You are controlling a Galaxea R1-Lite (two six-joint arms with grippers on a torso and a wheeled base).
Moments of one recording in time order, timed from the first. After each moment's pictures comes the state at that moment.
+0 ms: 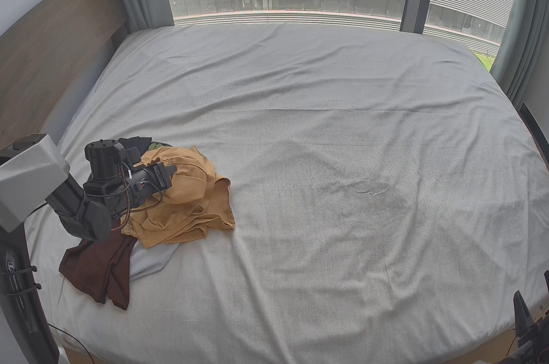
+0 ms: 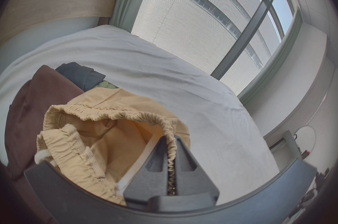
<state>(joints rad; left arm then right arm) -0.07 2.20 -0.91 -1.00 -0.30 -0.39 0.01 0.02 -0.02 0.00 -0.01 0.01</state>
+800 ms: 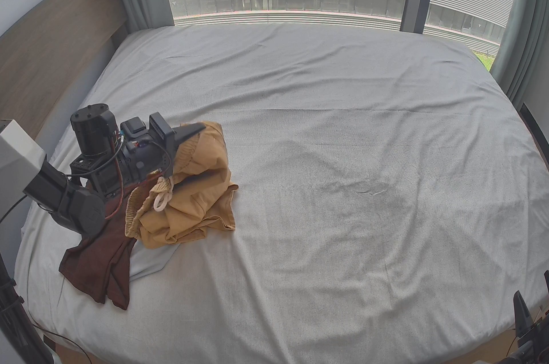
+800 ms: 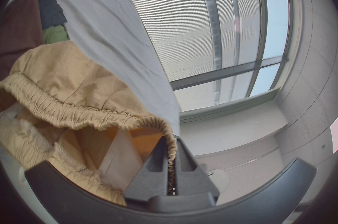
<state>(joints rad) -0.19 1.99 -0.88 -1.10 -0.54 -1.14 0.01 0.02 -0.02 0.00 -0.01 0.01</state>
